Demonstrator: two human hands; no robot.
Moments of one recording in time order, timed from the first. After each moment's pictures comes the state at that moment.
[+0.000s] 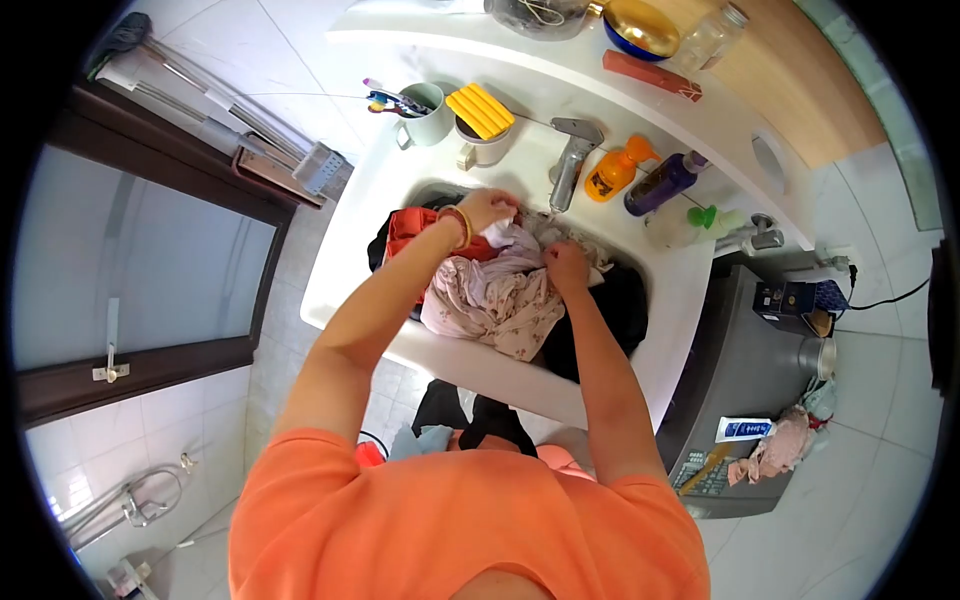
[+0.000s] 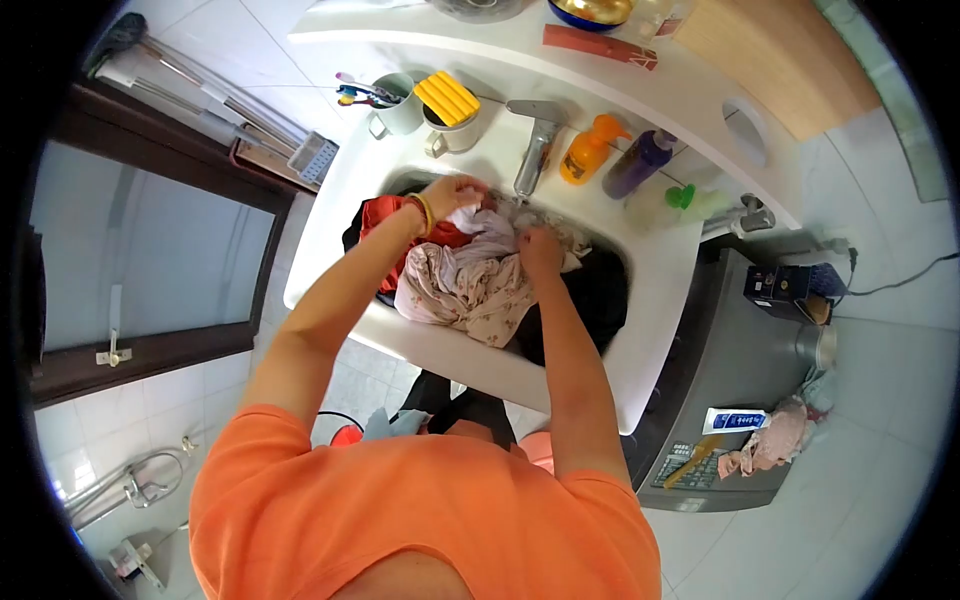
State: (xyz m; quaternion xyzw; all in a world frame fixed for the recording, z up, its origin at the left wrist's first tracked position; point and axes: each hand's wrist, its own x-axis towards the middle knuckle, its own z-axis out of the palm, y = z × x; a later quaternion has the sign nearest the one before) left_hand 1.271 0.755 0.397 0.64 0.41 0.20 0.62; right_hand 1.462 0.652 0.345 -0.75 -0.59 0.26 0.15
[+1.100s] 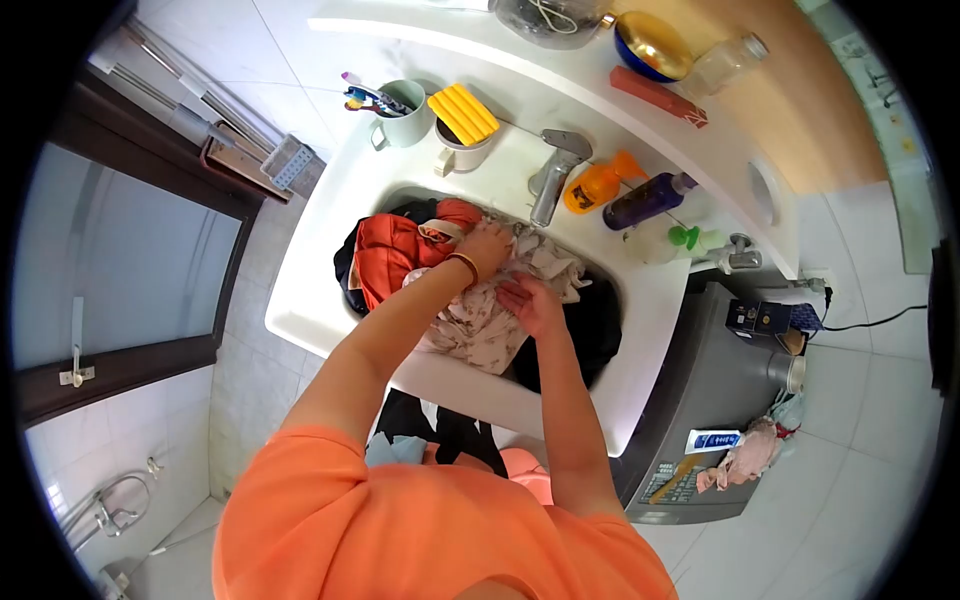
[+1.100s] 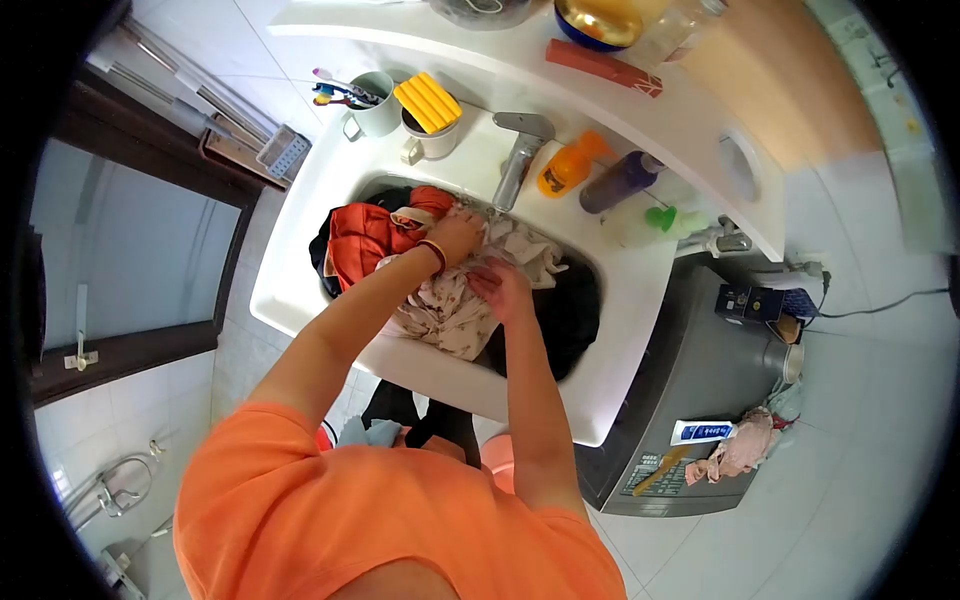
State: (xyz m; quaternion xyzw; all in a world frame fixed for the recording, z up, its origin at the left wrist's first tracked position) left_hand 1.326 0.717 0.338 0.89 0.39 0.10 0.19; right_hand 1.446 0.617 0.353 -0.50 0.00 0.71 0.49
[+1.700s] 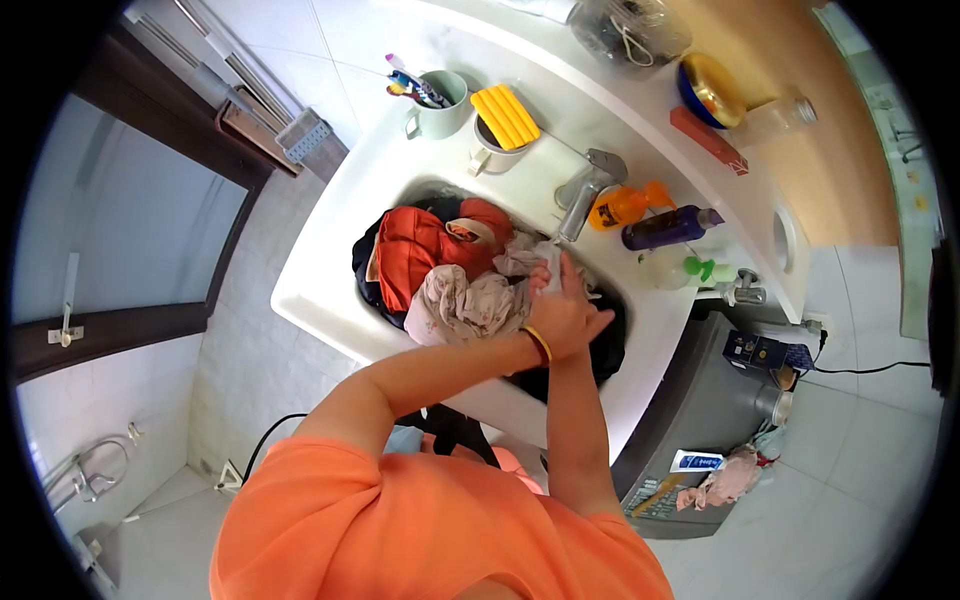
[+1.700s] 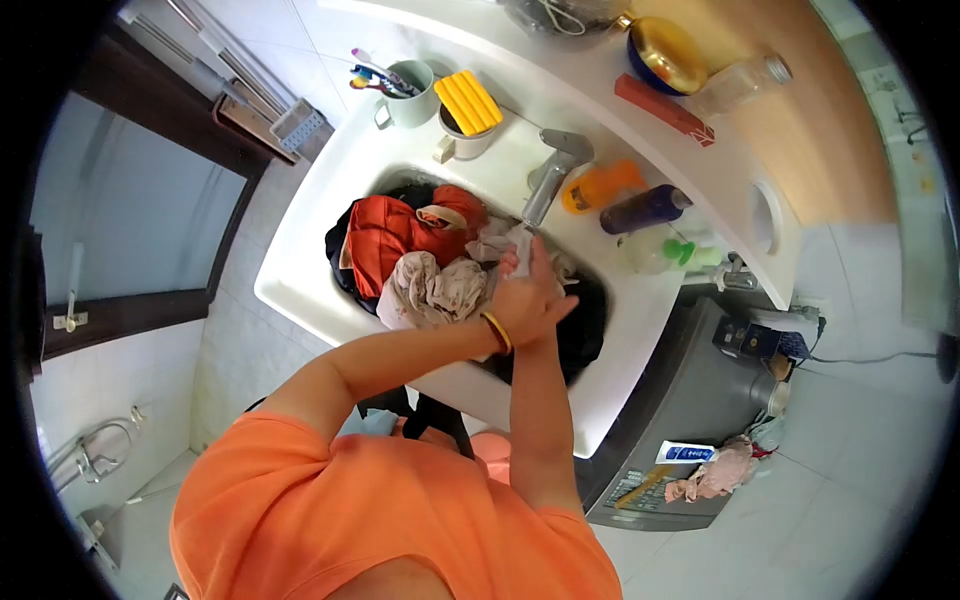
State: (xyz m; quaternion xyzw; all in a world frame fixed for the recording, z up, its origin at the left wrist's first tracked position) left_hand 1.369 0.624 0.455 0.76 0.46 0.28 0.36; right_hand 1.455 0.652 0.381 -0.29 0.17 0.78 0.53
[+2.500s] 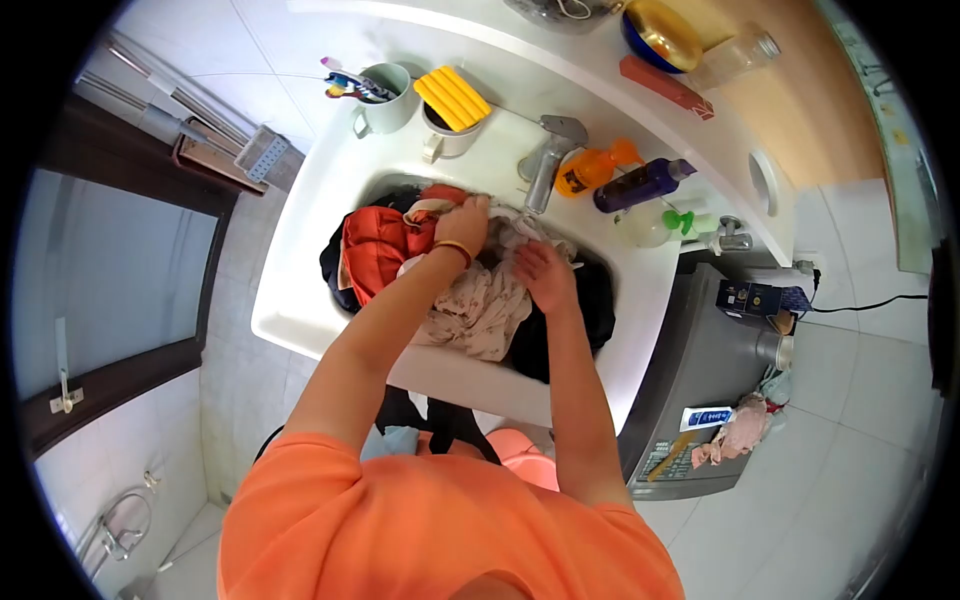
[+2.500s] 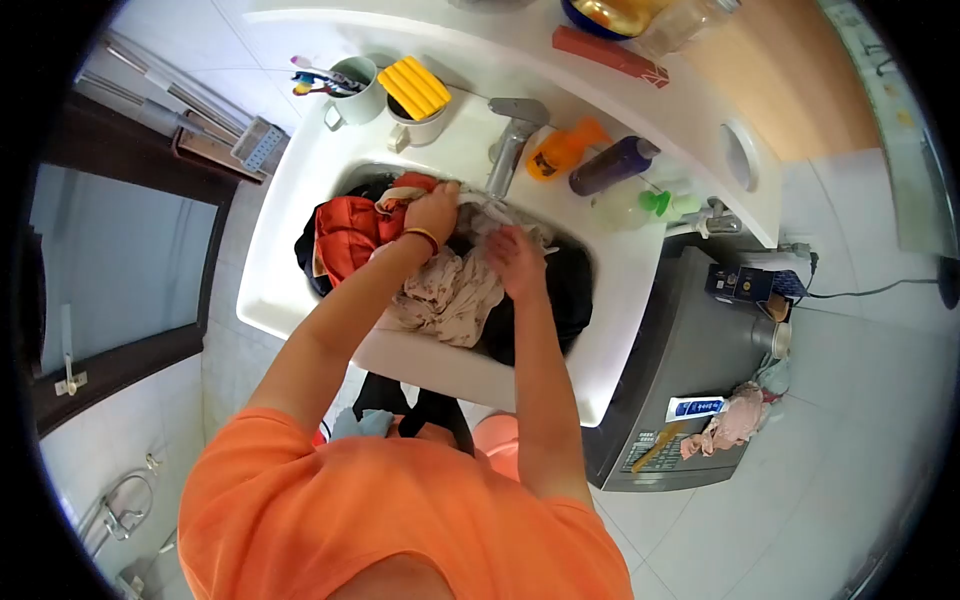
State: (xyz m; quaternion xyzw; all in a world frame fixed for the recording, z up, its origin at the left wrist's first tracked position) left_hand 1.317 0.724 0.363 0.81 0.54 0.05 0.23; right_hand 1.468 0.632 0.374 -0.53 -0.02 0.65 0.54
